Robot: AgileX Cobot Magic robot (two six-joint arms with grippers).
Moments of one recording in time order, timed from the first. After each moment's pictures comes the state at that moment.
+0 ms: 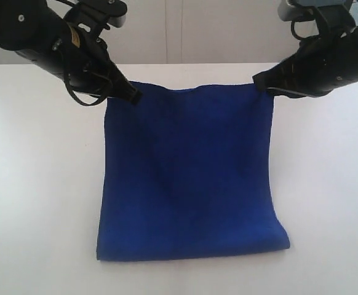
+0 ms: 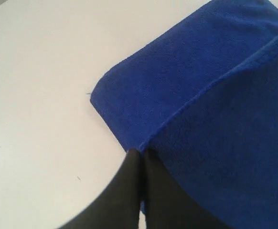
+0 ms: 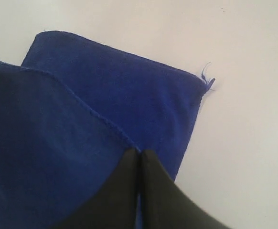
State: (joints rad) left arm -0.60 1.59 -1.27 0.16 0.61 -0.02; right arm 0.20 1.48 -1.06 0.51 0.54 -0.53
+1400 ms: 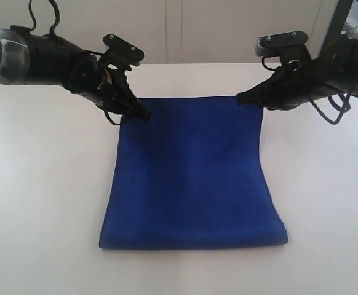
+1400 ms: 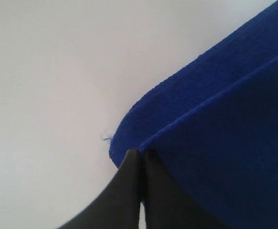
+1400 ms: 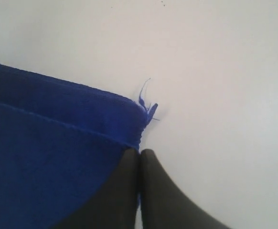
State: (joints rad) left arm -0.49 2.00 -1.41 0.22 0.31 0.02; right arm 0.19 1.89 -1.17 0.50 0.19 -0.54
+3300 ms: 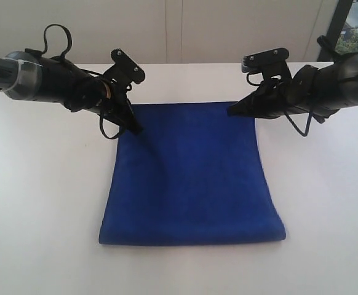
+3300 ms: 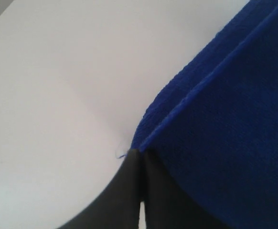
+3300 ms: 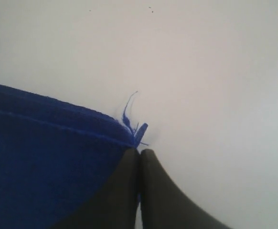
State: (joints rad) left arm -0.45 2.11 -1.41 0.37 0.15 0.10; right arm 0.23 2.06 -1.22 0.50 -0.04 -0.57
